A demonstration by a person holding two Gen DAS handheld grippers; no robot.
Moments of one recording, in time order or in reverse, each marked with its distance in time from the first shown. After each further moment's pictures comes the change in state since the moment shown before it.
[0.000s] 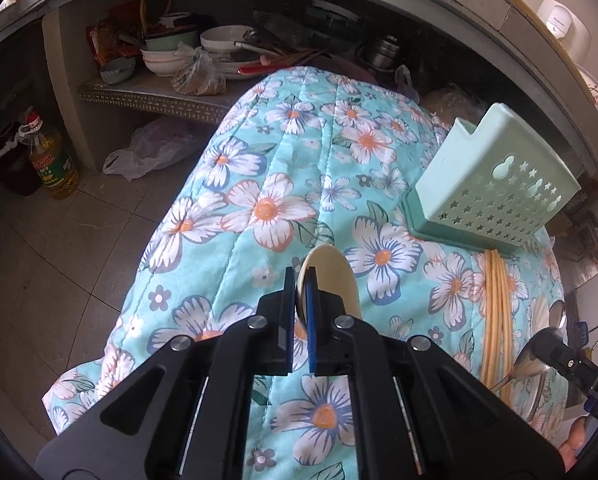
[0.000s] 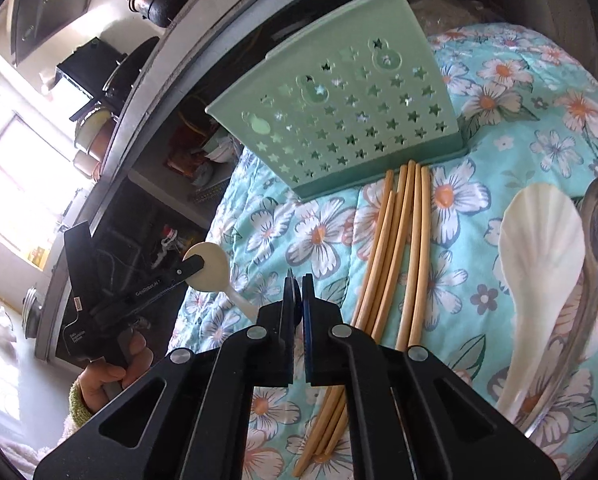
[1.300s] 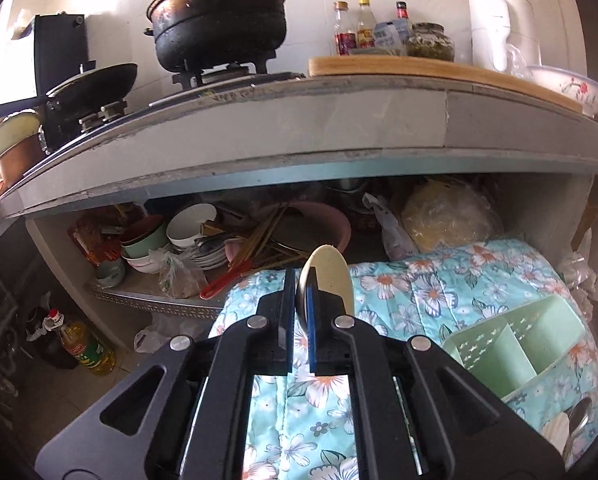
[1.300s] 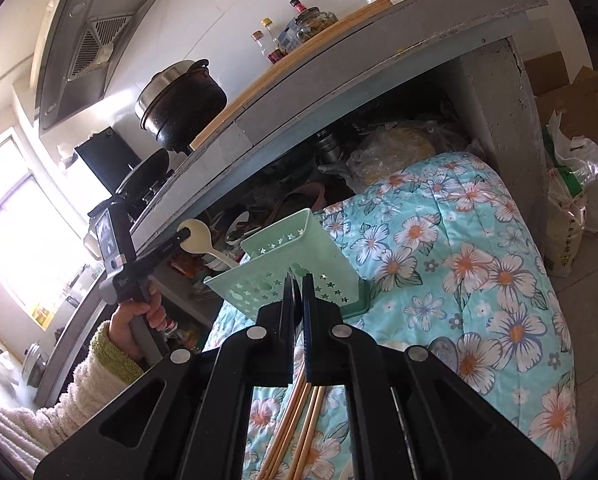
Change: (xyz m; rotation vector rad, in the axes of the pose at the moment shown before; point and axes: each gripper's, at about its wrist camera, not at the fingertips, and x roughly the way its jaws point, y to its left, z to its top) left arm 0.001 -0.141 0.160 0.363 -0.336 0.138; right arm -0.146 -0.054 0.064 0.012 -0.354 -0.001
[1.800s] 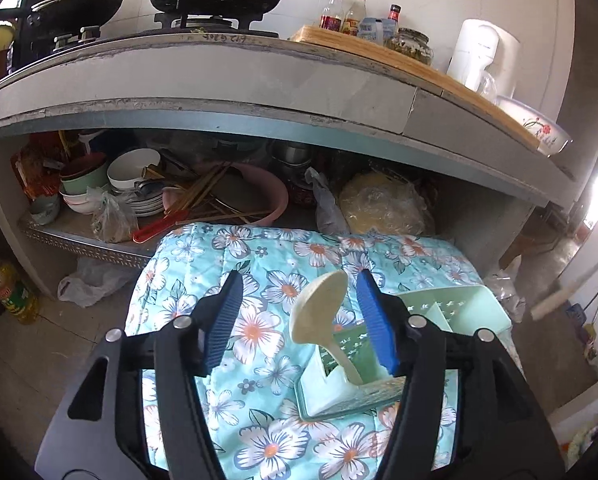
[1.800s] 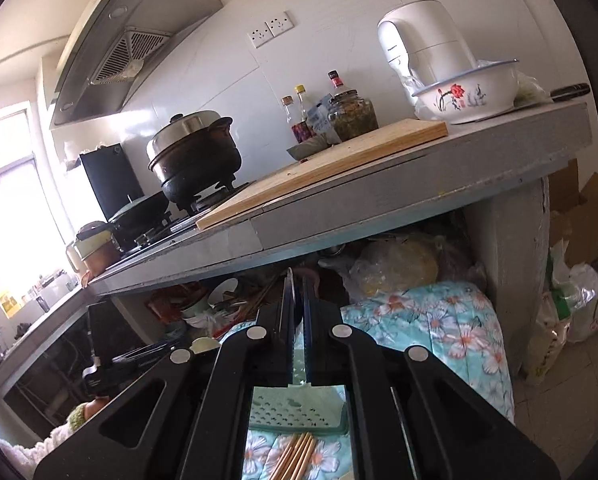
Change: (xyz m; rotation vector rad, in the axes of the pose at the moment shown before) left arm -0.015 0.024 -0.034 -0.209 0.070 -0.285; right arm 0.007 0.047 0.095 -0.213 -0.221 -0.071
